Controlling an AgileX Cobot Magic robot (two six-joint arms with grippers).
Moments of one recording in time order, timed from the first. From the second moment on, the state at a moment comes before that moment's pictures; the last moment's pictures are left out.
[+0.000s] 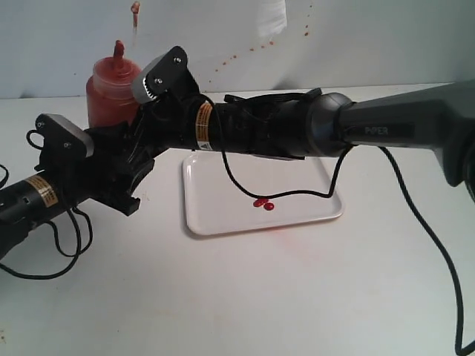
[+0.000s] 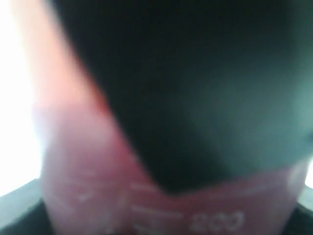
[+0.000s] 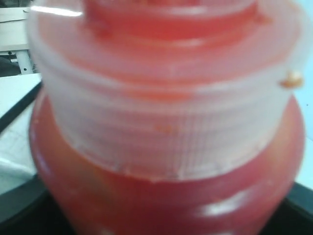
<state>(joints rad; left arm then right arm) -0.10 1.97 -0.63 0.52 -1.02 0.02 0.65 2.21 -1.52 -1.04 -0.71 0.79</state>
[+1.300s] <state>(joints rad) -0.09 2.20 -0.62 0.43 -1.12 -0.06 0.70 2.39 -1.64 -1.07 -0.56 0.77</state>
